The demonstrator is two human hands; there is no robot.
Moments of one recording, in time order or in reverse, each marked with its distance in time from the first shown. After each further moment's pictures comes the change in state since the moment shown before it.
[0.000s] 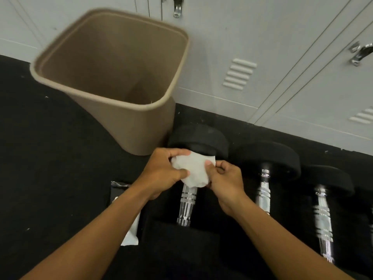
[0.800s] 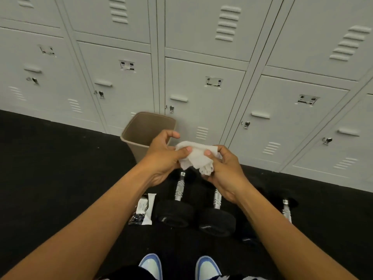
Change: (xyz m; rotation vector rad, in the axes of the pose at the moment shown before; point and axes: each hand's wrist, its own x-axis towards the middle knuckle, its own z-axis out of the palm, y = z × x) left_hand -0.265 0.236 -0.016 -0.453 -0.016 0.186; right_hand -0.279 -0.196 -0.095 0.289 -0.255 -0.274
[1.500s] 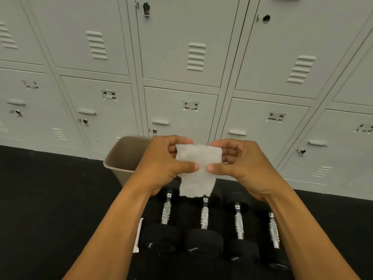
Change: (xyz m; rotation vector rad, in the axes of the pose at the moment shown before) left_hand -0.025 0.054 0.060 0.428 -0.149 0.274; right_hand -0.043 -0.110 -0.058 -0.401 -0.113 -0.289
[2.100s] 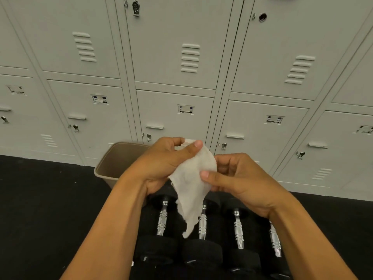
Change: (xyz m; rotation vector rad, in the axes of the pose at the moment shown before) left_hand 0.034 0.013 0.008 -0.325 -0.199 -0.209; right_hand 0.002 0.000 -0.001 0.077 -0.204 0.079
